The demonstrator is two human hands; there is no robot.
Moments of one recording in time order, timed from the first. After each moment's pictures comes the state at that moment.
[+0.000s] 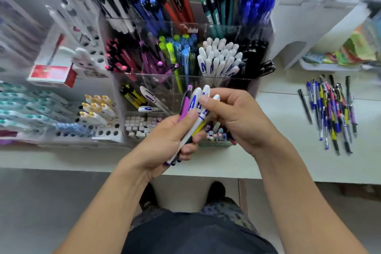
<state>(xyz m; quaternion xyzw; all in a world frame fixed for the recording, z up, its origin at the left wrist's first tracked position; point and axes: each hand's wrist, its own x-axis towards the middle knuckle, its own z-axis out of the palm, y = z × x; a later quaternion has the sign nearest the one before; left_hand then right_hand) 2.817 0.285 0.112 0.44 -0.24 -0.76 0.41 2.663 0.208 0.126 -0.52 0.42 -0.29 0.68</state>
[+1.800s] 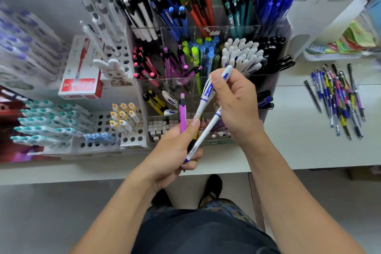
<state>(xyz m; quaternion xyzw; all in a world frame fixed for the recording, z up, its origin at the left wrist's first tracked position) 2.866 0.309 0.102 0.48 -0.21 -0.75 0.41 2.737 0.218 0.111 -0.56 0.46 -0.48 0.49</state>
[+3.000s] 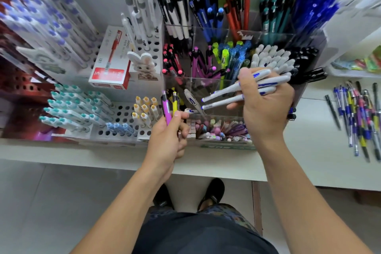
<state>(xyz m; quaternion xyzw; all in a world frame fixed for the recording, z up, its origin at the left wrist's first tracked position) 2.899 0.313 0.077 0.60 -0.17 -0.57 0.53 2.751 0.219 0.123 -0.55 0.48 -0.55 0.41</state>
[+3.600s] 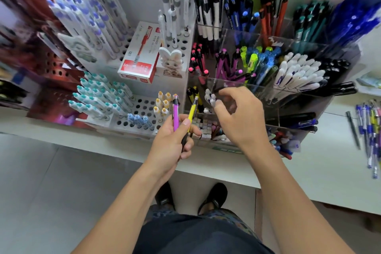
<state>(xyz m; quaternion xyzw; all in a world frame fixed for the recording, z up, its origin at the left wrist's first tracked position) 2.920 0.336 0.072 0.56 -0.17 -0.59 0.56 2.786 0.226 0.090 -0.78 0.51 -0.25 0.26</state>
